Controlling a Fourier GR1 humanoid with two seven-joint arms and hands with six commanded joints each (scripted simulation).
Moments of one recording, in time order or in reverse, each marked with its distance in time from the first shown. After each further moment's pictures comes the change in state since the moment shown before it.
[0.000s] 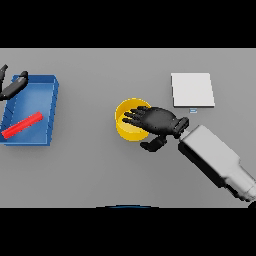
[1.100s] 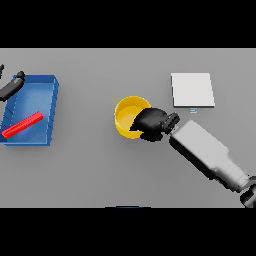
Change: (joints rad) left arm 0.025 0.024 0.014 -0.021 0.015 -0.007 -0.031; right arm -0.097 0.057 0.058 0.144 0.009 0.087 0.000
